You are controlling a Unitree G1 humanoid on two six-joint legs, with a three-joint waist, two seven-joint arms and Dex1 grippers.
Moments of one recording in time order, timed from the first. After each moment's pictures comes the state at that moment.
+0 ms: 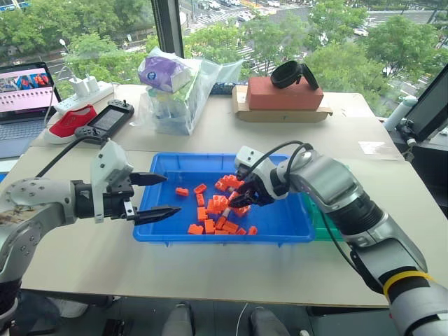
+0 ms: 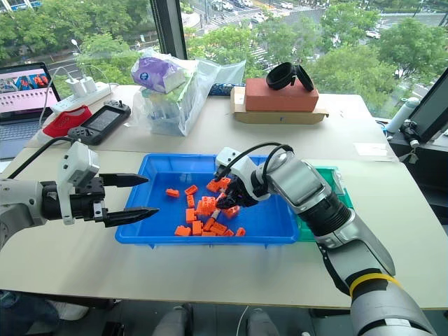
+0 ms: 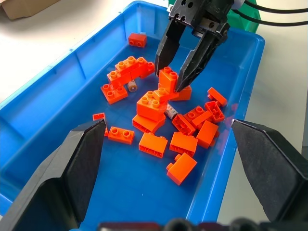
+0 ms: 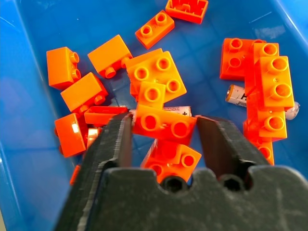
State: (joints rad) left arm -0.32 1.03 0.27 -0.47 -0.78 0.85 -0.96; right arm -1.04 -0.52 0.50 -0.01 0.28 1.19 0.92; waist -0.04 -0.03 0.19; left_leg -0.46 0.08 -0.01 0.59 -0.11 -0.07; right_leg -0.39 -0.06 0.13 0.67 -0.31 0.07
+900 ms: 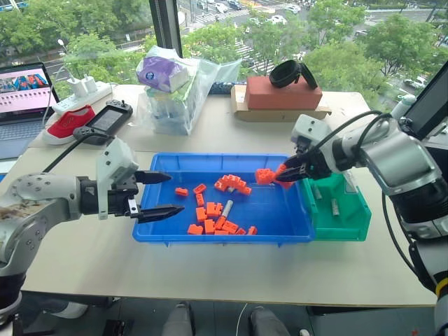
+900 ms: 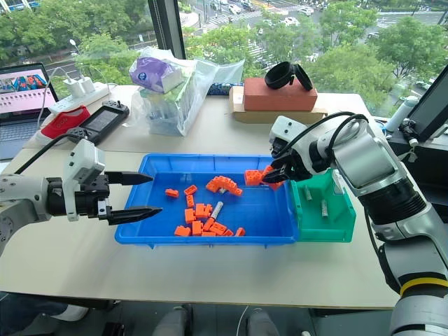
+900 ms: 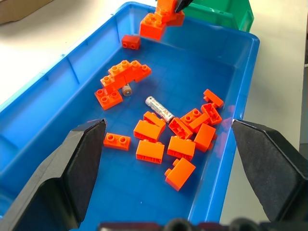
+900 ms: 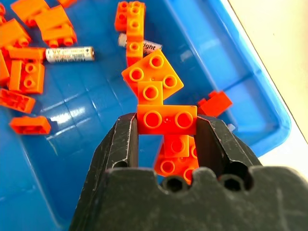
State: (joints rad) left arm -0.38 1.03 0.22 -0.45 -0.77 0.85 -0.98; right arm -1.05 -0.87 0.44 0.06 0.20 0.90 1.15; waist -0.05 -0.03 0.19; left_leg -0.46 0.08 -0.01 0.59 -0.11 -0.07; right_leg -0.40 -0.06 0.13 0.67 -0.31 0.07
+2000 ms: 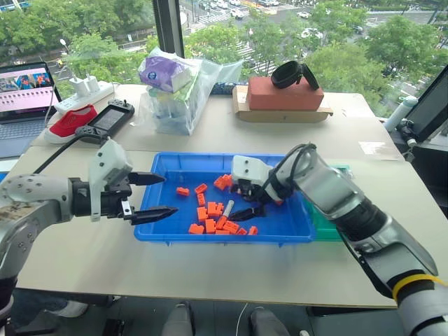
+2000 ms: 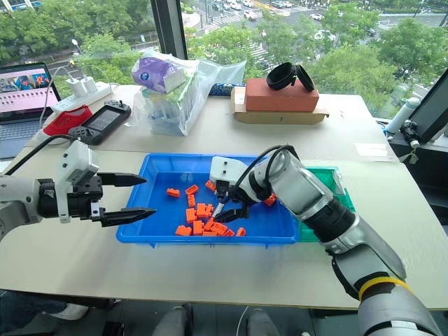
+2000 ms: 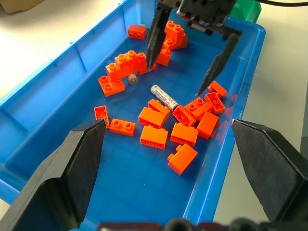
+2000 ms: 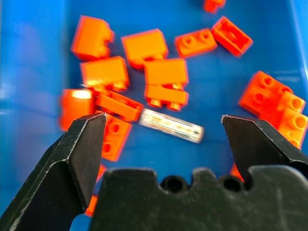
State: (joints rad) left arm -0.32 1.06 0.27 -0.47 -0.77 0.87 -0.98; right arm -1.03 -0.54 0.62 0.06 0.05 0.76 1.11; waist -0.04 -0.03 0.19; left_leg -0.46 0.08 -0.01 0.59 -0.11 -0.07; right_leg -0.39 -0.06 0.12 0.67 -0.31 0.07
